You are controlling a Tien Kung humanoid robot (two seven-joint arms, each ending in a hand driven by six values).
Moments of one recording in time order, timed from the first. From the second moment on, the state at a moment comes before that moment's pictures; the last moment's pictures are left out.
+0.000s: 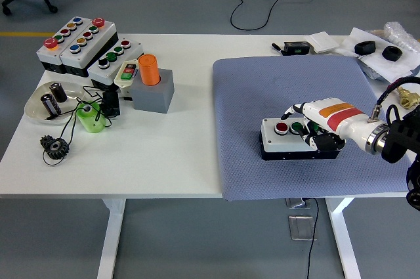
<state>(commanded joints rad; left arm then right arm) -0.11 0.11 -0.15 -0.20 0.20 0.32 0.07 0.67 -0.70 0.57 1.61 -1.74 0.02 -0.19</state>
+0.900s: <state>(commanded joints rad) -0.12 0.11 -0.15 -0.20 0.20 0.32 0.07 0.69 -0.67 0.50 1.54 -1.74 0.04 -0.21</state>
